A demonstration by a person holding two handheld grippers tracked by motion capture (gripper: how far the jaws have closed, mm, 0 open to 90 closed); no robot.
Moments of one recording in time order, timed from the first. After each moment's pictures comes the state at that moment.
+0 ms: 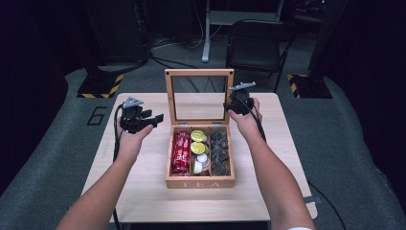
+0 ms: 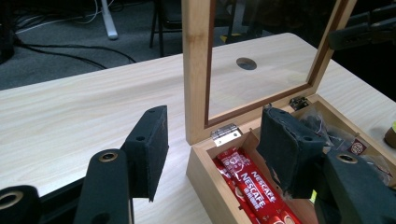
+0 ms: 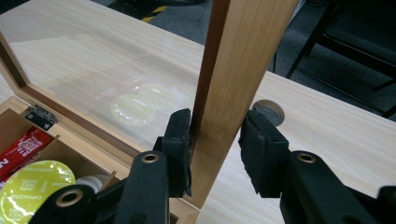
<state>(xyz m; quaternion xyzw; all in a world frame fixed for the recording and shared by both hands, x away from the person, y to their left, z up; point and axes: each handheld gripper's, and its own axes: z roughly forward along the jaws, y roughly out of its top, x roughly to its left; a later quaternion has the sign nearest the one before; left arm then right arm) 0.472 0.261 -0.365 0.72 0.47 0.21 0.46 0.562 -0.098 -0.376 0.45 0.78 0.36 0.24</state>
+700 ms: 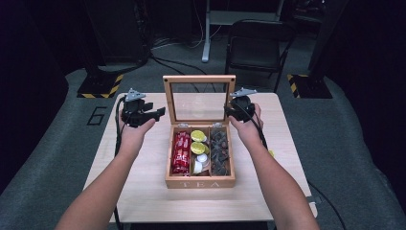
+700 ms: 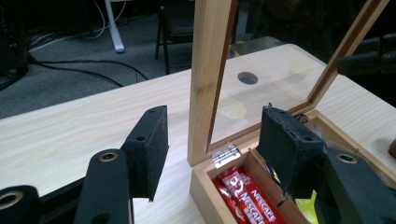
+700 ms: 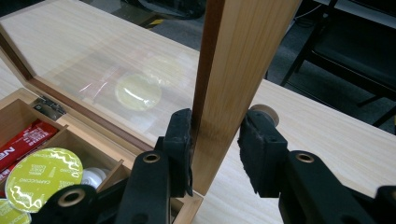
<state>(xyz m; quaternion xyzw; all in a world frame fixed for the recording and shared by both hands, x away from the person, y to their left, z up) 0.477 0.249 -0.339 0.73 0.45 0.24 0.46 0.537 -0.098 -0.380 0.43 0.77 0.38 0.27</state>
